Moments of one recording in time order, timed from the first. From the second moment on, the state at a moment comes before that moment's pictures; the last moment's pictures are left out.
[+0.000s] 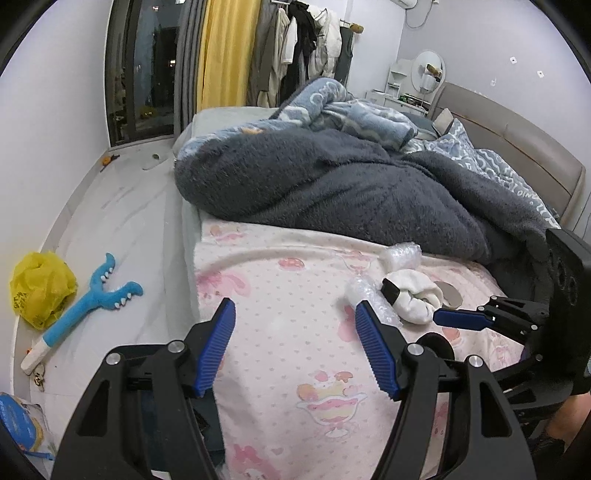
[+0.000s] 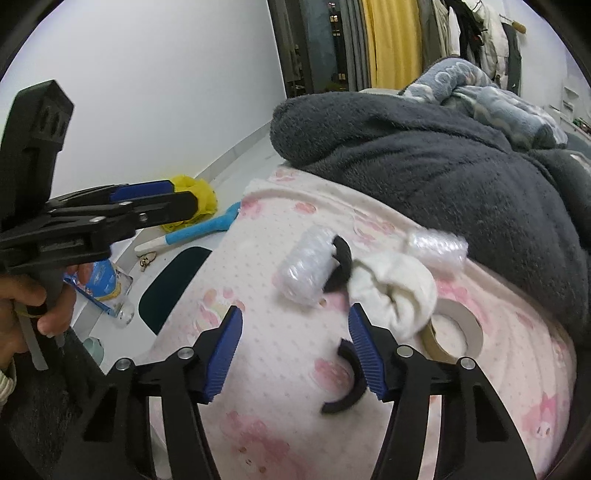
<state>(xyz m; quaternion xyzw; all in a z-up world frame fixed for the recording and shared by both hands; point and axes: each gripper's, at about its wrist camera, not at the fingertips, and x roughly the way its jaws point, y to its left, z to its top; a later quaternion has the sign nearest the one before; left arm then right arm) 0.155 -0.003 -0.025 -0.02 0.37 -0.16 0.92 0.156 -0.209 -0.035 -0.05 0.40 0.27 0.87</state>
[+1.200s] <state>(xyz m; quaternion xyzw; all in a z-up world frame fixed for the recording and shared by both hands) 0.171 -0.086 -0.063 0.01 0.41 -0.20 0.89 0.152 -0.256 -0.060 -0.05 0.44 0.25 0.86</state>
